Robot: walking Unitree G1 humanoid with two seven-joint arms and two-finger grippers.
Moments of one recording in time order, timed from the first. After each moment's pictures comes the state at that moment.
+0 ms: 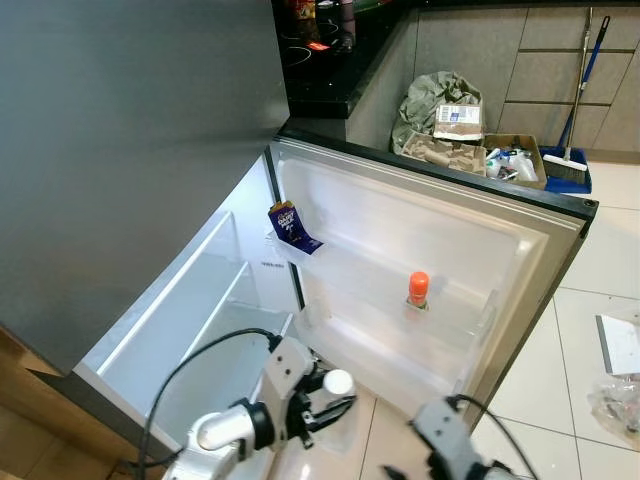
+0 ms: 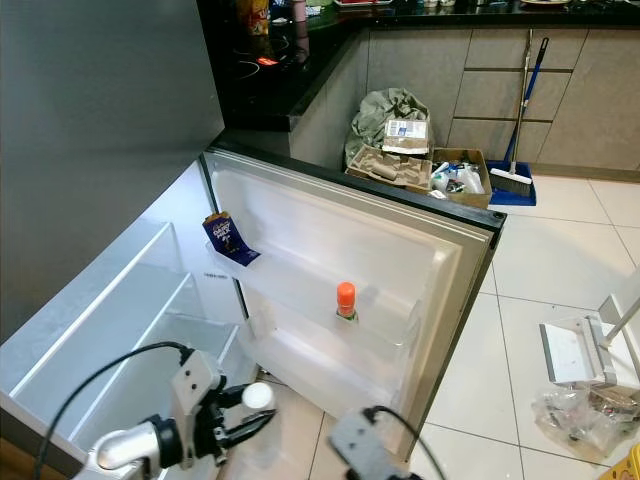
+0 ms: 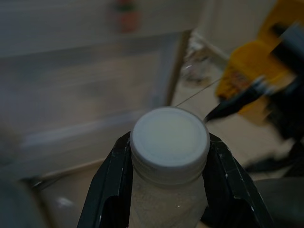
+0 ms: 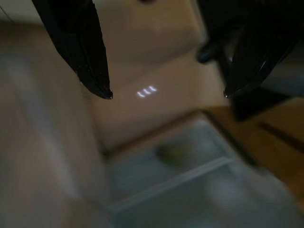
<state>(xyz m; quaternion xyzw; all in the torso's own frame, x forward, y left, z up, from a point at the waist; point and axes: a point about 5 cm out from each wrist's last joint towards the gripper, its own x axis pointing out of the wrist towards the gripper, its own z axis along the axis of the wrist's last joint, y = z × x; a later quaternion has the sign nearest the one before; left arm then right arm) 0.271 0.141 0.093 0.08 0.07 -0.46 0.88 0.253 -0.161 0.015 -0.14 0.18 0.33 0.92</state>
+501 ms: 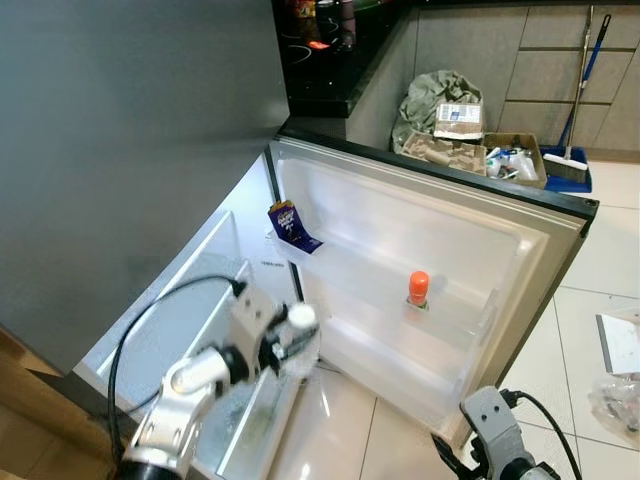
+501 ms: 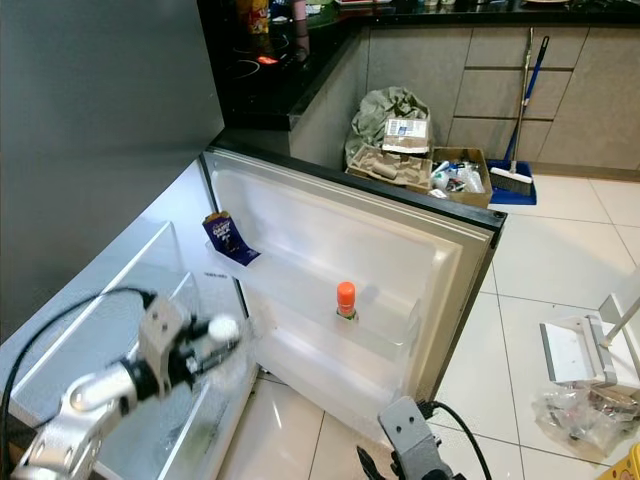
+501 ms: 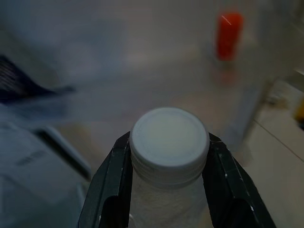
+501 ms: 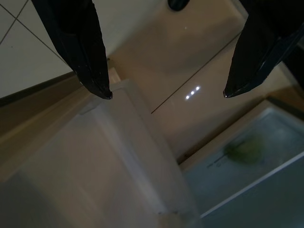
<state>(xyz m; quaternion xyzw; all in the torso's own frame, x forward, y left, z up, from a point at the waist) 0.316 0.166 0.159 0.13 -0.03 -0.35 0.93 0.259 -0.192 0.020 -0.14 0.16 0.18 0.96</state>
